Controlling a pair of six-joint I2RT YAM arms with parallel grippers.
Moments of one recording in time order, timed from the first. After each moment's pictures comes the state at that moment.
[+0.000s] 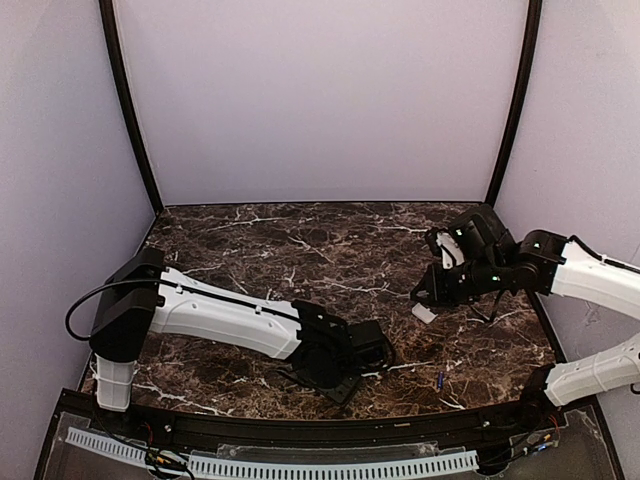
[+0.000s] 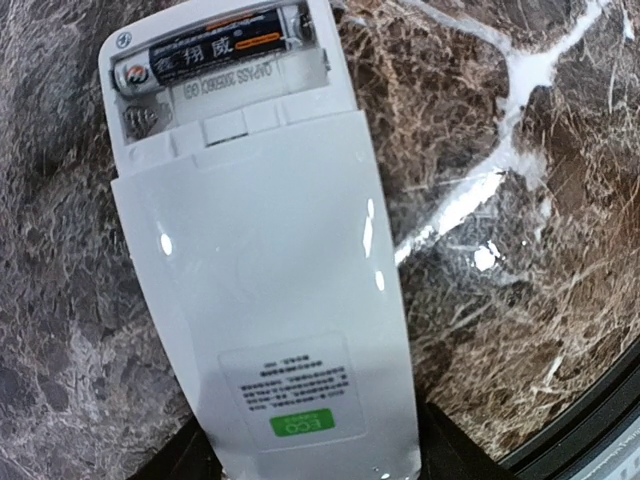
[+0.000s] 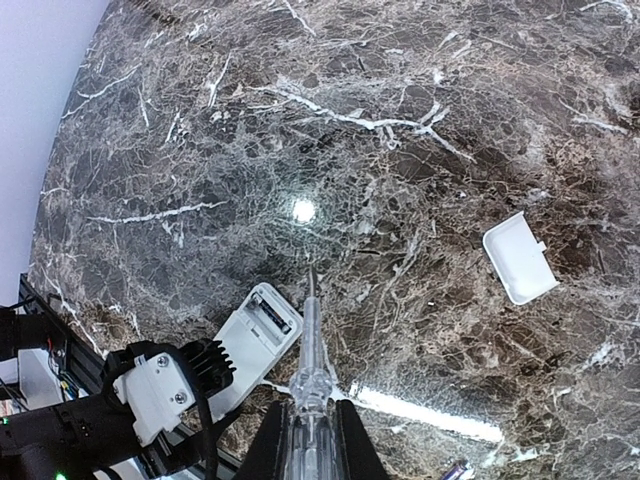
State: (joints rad) left arm -1.34 2.08 1.50 -0.81 -0.14 -0.69; right arm 0.80 1.12 0.92 -0.67 -0.05 0.66
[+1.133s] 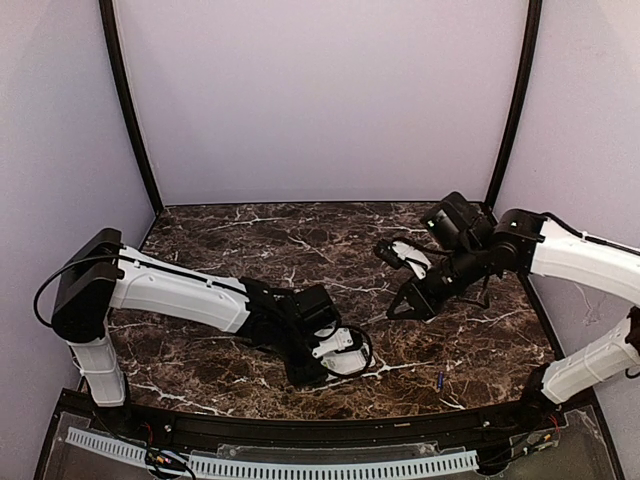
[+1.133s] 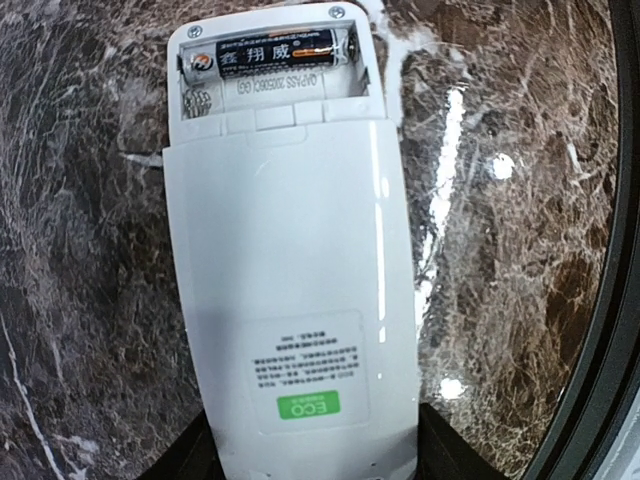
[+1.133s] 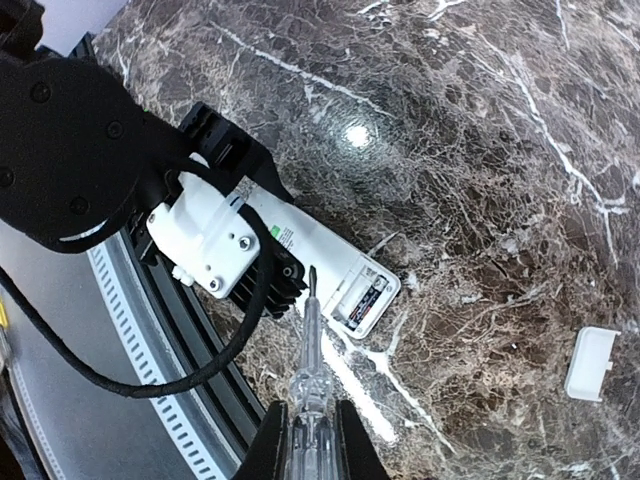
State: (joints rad) left arm -1.17 1.86 1.19 -0.55 0.04 0.14; right arm 0.87 1.28 1.10 -0.82 -0.34 0.13
